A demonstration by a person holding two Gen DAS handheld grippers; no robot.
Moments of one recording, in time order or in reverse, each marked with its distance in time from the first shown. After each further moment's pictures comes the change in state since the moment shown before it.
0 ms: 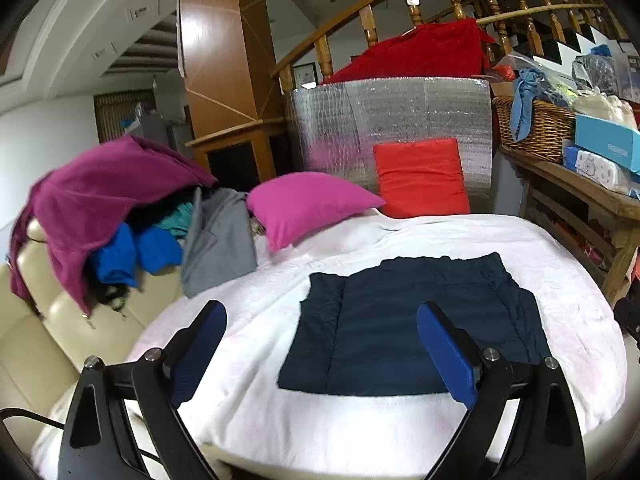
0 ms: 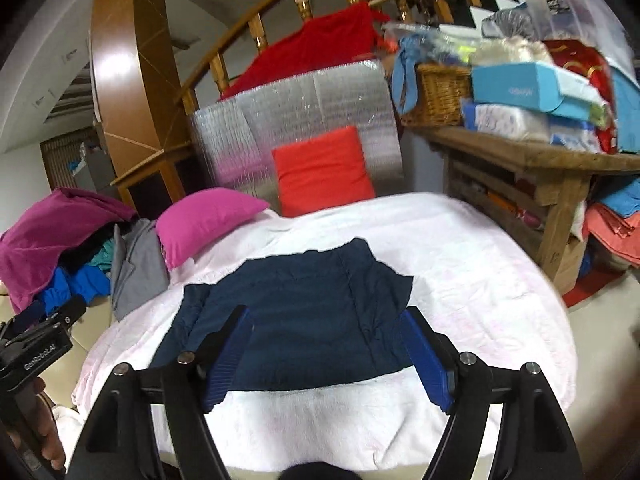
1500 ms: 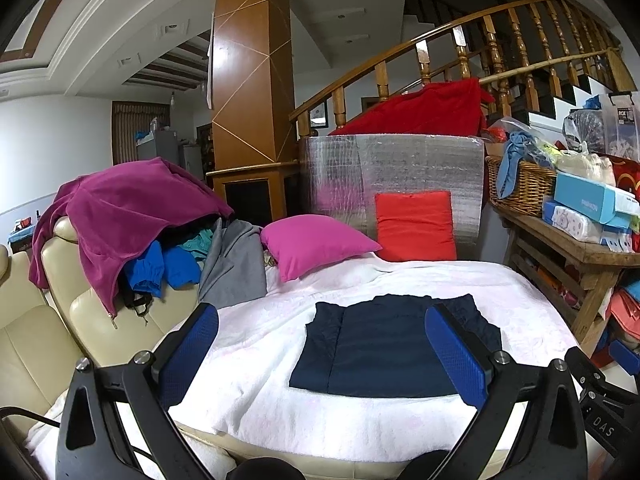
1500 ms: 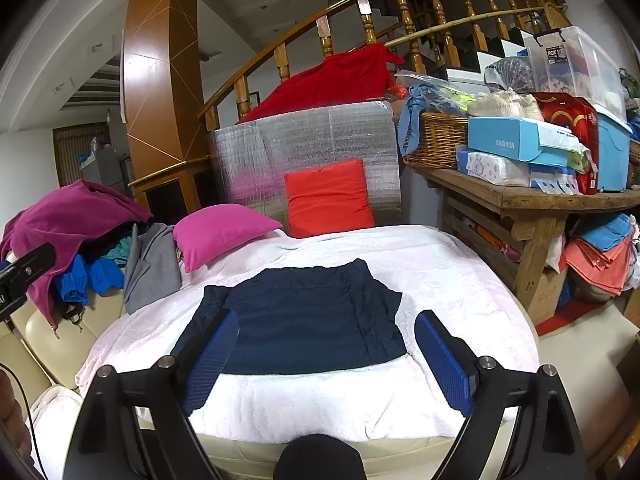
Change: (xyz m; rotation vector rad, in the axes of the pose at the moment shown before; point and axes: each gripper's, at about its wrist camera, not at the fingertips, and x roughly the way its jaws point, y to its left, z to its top) left arm -0.119 0.035 0.003 -0.101 -0.135 -0.023; right arm -0.106 0.037 -0.016 -0.086 -0.085 -0.021
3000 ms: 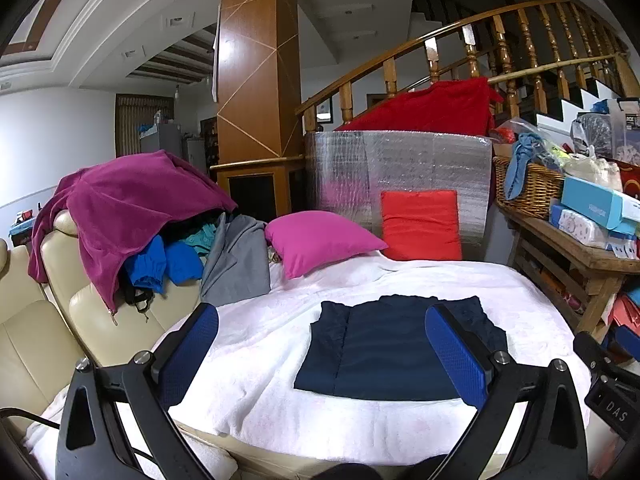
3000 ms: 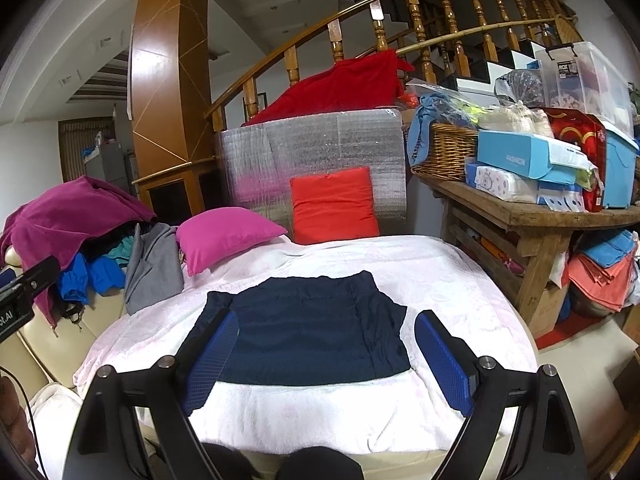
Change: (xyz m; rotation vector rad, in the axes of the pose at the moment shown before) left arm 0.017 0.010 0.005 -0.020 0.023 0.013; right arm 0.010 0.016 0.018 -0.039 -0.012 0.006
